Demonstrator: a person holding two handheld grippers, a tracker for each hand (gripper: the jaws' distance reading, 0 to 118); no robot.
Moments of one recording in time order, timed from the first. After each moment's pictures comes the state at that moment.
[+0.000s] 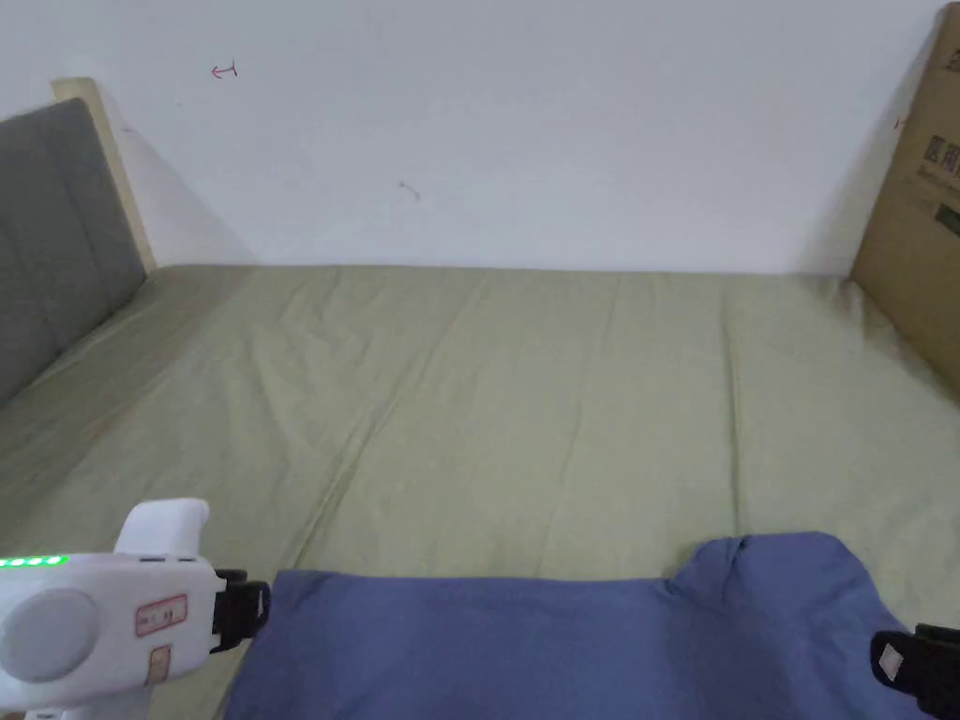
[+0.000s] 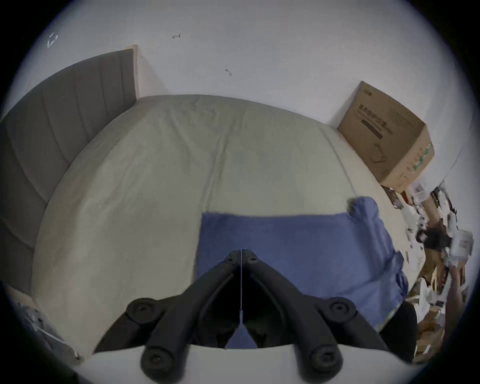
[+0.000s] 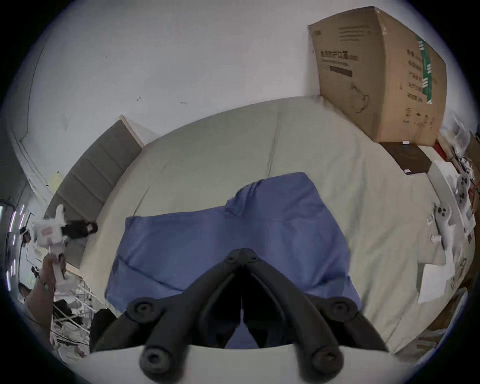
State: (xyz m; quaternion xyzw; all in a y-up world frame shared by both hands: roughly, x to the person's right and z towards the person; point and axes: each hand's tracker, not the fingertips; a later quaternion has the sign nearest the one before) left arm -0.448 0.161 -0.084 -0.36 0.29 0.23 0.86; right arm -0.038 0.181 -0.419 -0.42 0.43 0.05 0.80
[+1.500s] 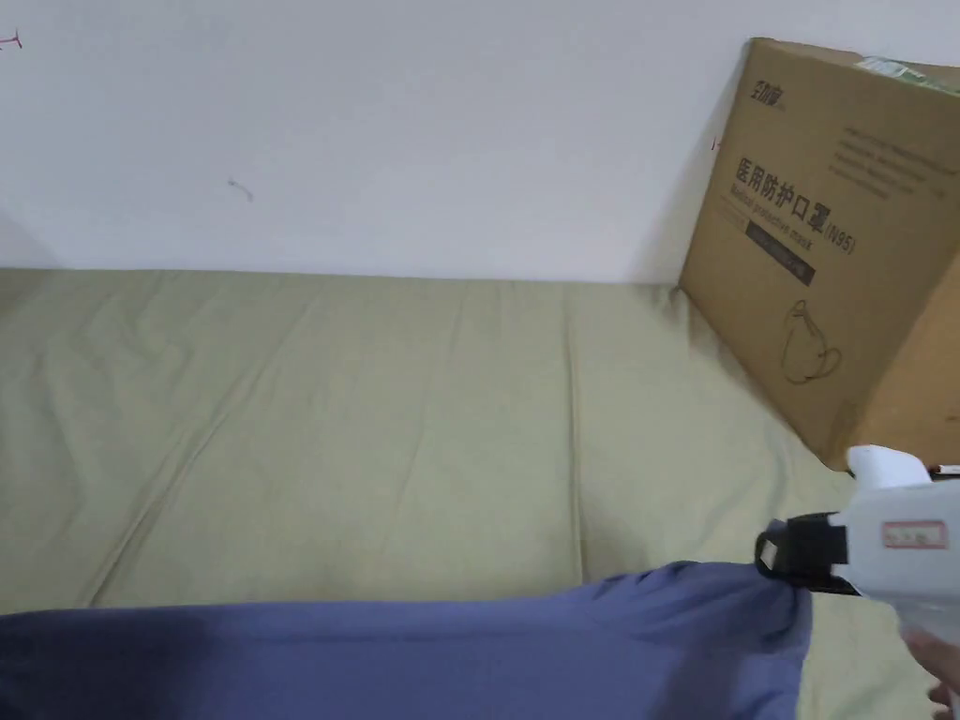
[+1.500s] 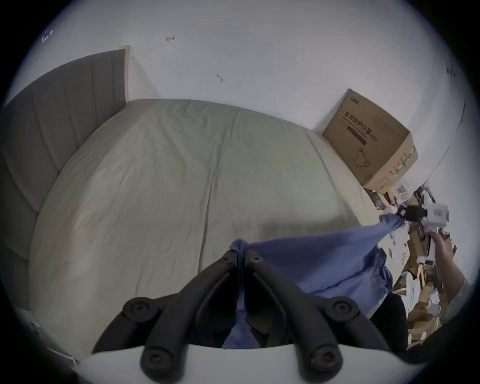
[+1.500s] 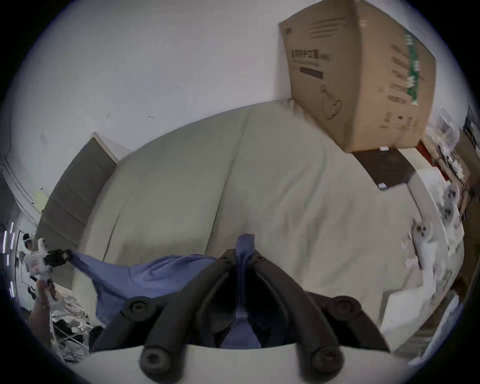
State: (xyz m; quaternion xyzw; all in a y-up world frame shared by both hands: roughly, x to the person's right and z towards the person) left arm -0.455 0.190 -0.044 -0.34 0.24 0.25 0.88; right arm 0.000 0.202 -0.526 -0.44 0.37 0.04 0.82
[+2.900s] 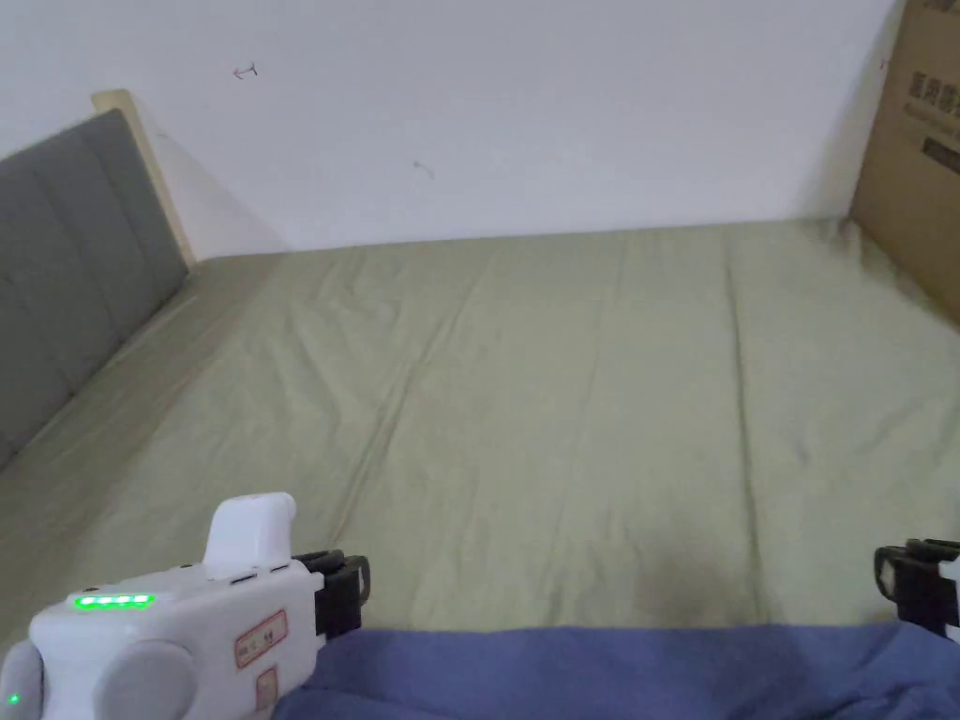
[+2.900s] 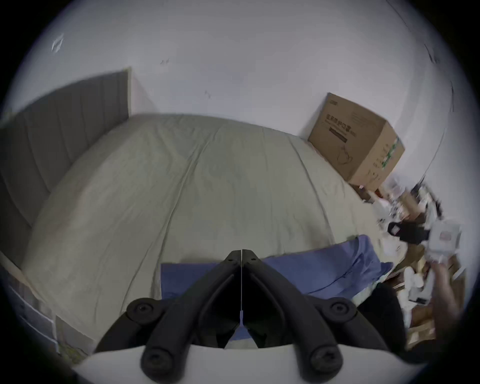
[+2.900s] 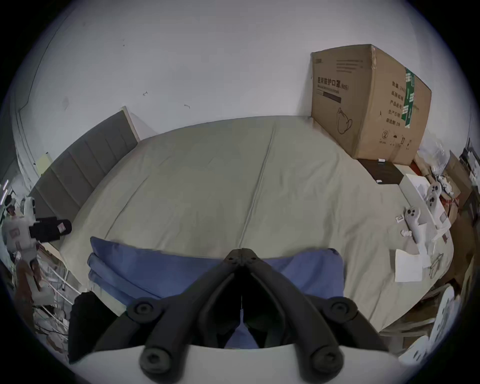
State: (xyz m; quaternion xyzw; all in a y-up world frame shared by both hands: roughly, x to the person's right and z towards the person) left arm -0.322 0.180 -0.004 -0.29 0.26 0.23 0.89; right arm 0.010 0.186 -0.336 -0.36 0.40 0.10 0.84
